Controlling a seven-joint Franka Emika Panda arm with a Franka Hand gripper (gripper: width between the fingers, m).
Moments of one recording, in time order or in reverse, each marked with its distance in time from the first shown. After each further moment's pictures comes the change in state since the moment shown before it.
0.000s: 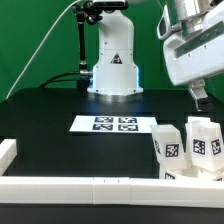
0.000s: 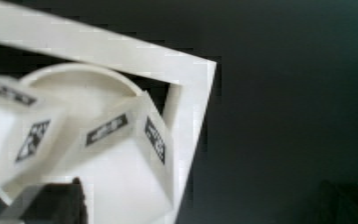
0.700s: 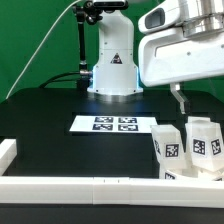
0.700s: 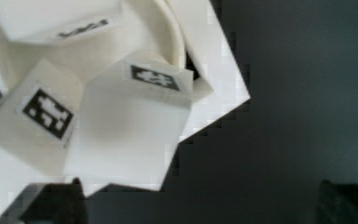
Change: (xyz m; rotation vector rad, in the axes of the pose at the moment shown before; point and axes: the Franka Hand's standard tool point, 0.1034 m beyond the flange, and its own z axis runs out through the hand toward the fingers) arm 0.001 0.005 0.002 -0.072 0.001 -0.786
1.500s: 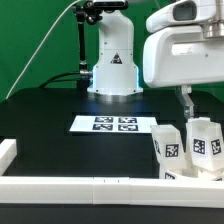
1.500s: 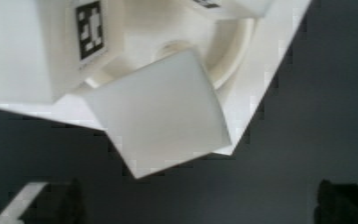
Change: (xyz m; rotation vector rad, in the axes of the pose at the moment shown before) arm -0.006 0.000 0.008 -0.069 -0.035 -0.801
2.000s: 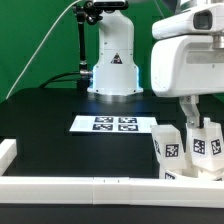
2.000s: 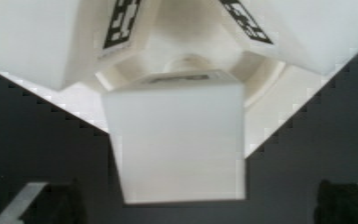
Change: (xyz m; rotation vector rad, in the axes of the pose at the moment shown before) arm -0.008 0.000 0.018 -0.013 -0.029 -0.220
